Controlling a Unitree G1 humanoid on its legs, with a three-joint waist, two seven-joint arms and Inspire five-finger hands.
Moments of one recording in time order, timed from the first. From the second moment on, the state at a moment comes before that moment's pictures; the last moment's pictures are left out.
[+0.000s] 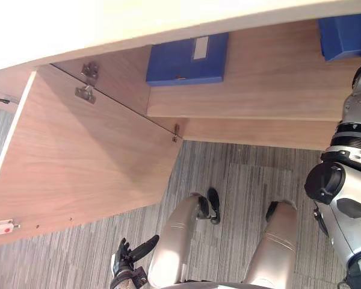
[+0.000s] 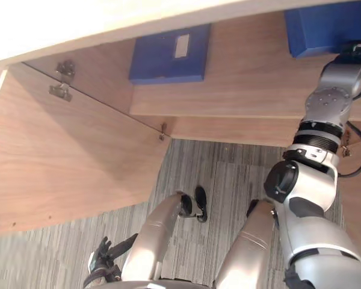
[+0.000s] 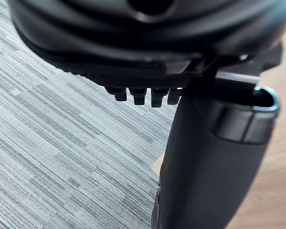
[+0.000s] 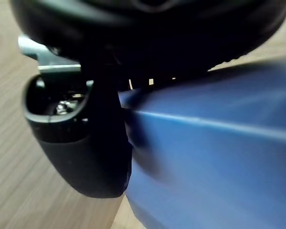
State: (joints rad) left arm 0.21 -0.03 0.14 0.73 -0.34 -0.10 0.20; right arm -1.19 -0.51 -0.57 0.62 0.90 -0.12 -0.65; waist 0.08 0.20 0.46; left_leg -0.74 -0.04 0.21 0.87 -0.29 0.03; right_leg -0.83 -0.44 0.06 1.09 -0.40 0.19
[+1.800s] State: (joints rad) left arm 0.18 0.10 0.02 0.73 -0.26 -0.05 0.05; right arm -0.82 -0.63 -0.09 0.91 -0.63 0.12 0.05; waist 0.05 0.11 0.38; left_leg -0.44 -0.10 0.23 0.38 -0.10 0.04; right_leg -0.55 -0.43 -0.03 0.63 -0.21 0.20
